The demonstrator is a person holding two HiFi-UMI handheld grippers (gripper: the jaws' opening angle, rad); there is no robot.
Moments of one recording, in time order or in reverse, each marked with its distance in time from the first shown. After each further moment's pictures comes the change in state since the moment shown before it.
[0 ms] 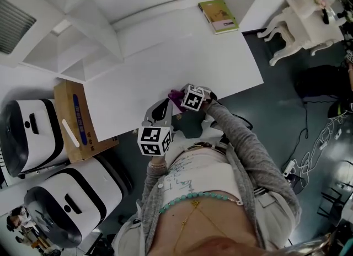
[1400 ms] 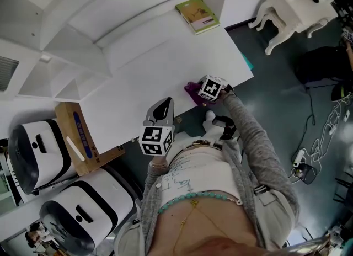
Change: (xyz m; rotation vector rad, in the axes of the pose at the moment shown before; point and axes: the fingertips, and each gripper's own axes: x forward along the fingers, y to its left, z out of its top) left arm 0.059 -0.070 0.022 0.110 0.046 -0.089; right arm -0.066 -0.085 -0.129 0.215 -0.010 -0.021
